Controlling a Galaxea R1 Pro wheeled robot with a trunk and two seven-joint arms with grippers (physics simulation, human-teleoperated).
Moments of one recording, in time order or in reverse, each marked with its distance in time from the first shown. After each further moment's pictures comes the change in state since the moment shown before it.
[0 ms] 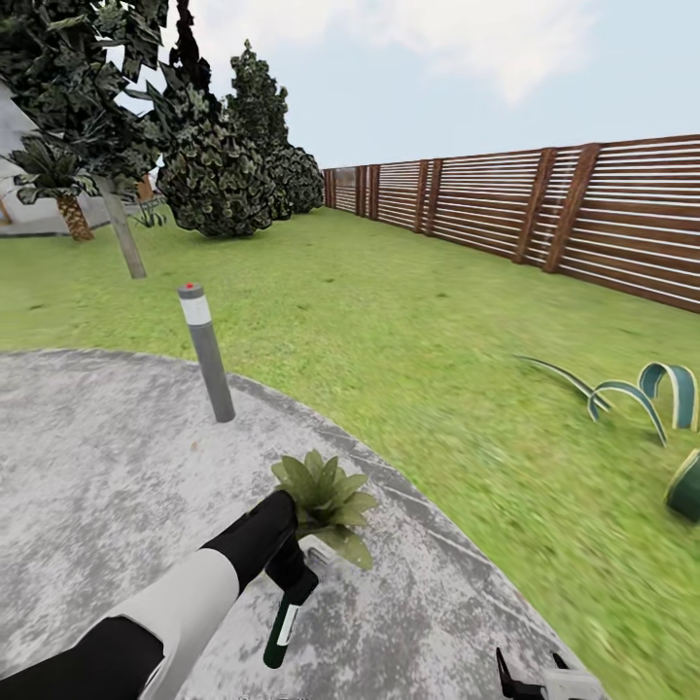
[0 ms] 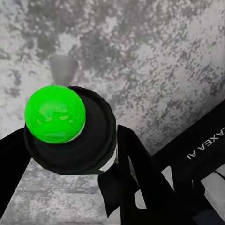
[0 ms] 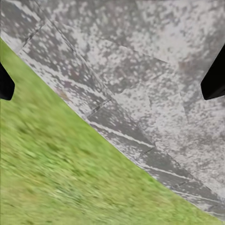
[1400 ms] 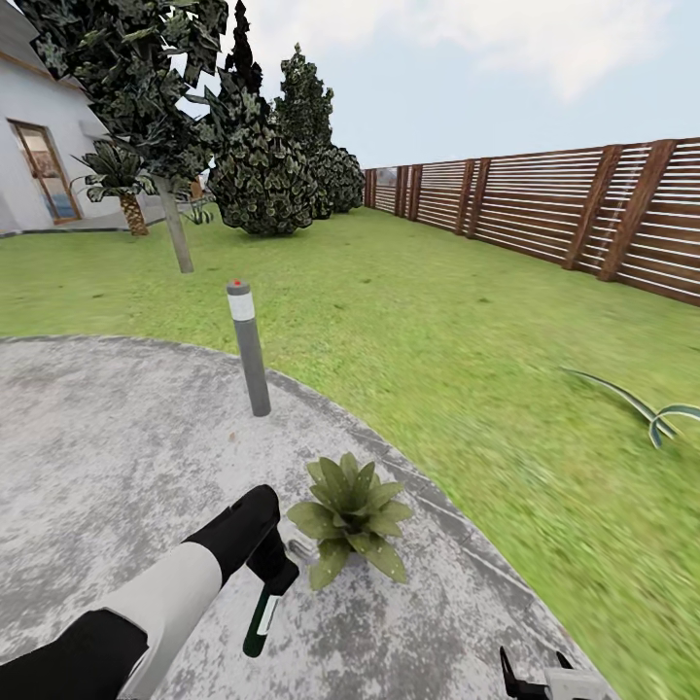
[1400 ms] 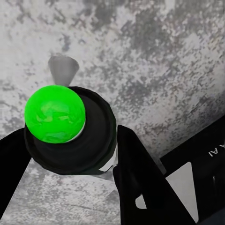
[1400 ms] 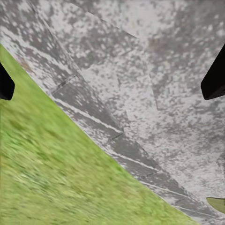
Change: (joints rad) left arm -0.017 0.061 -0.001 -0.002 0.000 0.000 0.002; right arm 0.000 -0.009 -0.002 -0.002 -0.002 -0.002 -0.001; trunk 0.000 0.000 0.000
